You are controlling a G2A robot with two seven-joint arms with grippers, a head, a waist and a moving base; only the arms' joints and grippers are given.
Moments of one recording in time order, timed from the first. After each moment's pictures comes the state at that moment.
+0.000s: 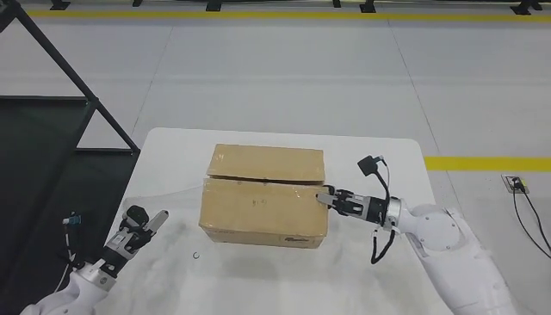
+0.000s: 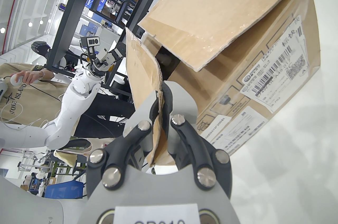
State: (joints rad) left arm 1.50 -1.10 -1.80 -1.75 0.43 -0.43 -0.36; right arm -0.82 -1.13 1.20 -1.32 -0.05 -0.53 0.88
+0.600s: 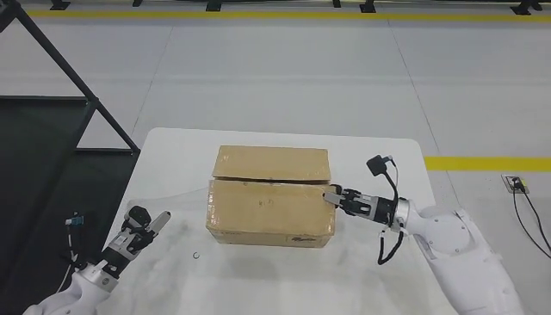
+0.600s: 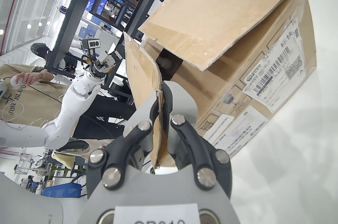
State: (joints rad) left arm 1.51 -1.09 -1.79 -1.76 0.44 -0.43 -0.35; right arm -0.85 -1.11 1.24 -1.35 -0.04 -0.54 0.87
